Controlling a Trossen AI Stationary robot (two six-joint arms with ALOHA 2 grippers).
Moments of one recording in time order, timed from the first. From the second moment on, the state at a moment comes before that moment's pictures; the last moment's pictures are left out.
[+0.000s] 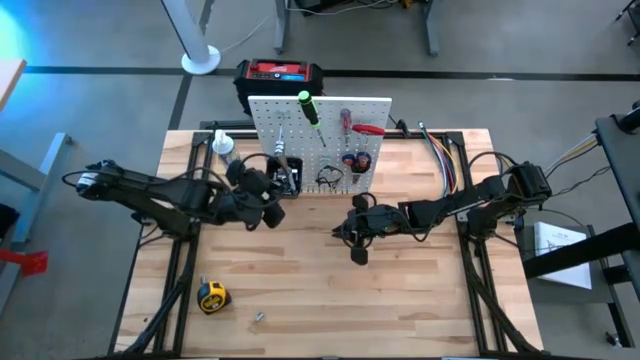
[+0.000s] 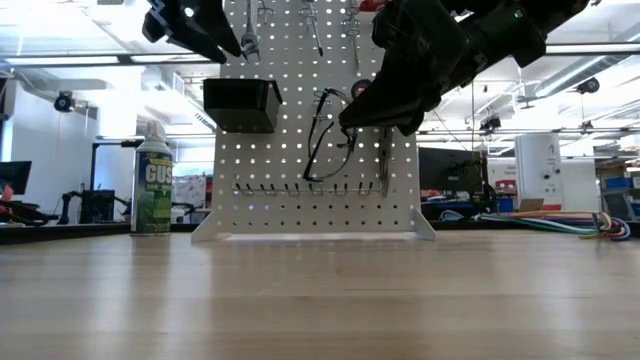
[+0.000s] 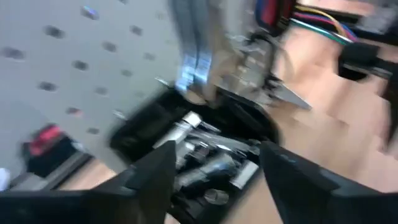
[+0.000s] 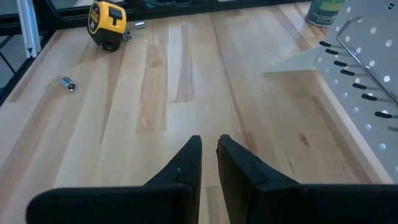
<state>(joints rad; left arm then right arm) -0.21 1.21 1.10 -0.72 -0.83 -0.54 0.15 1.56 0.78 0.27 0.12 0.17</state>
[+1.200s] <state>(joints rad) -0.91 1.87 1.44 -0.91 -0.31 -1.41 0.16 1.56 0.78 0.27 0.12 0.15</state>
